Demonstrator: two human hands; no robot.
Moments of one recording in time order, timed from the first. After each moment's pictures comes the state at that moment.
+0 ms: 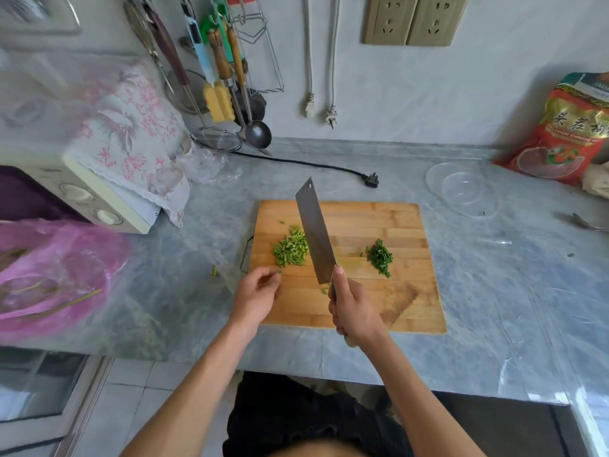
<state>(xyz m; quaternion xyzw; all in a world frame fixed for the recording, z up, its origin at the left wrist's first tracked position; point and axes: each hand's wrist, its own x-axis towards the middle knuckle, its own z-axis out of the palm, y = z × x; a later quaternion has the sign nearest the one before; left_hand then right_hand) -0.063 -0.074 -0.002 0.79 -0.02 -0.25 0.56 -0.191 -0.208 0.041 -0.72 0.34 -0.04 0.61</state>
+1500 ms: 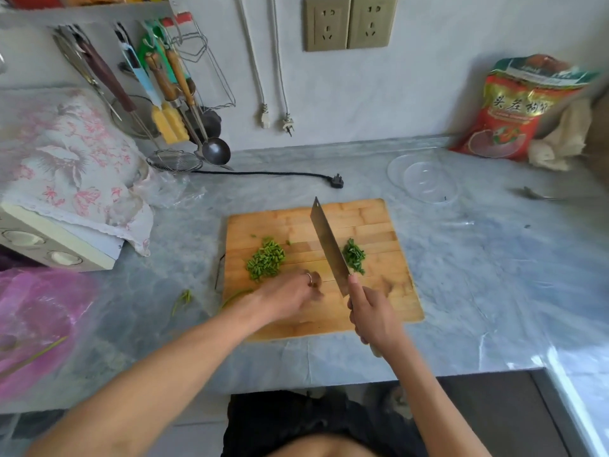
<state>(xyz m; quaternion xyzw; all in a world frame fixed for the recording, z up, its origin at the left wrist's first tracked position) -0.046 -0.156 -0.010 0.70 -0.69 -0.17 0.02 -0.232 -0.245 0.037 -0.73 0.43 -0.06 0.53</state>
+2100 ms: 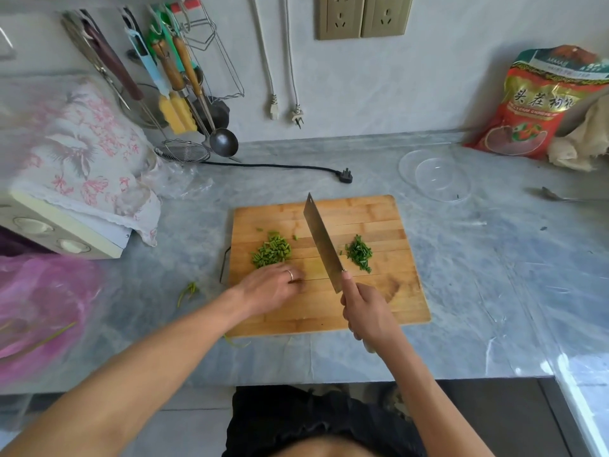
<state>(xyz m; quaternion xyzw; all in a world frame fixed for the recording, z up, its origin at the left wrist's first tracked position) -0.015 -0.122 -0.017 0.71 -0.70 -0.05 -0.01 -0.220 -0.241 0.039 -0.73 0.40 -0.03 0.56</state>
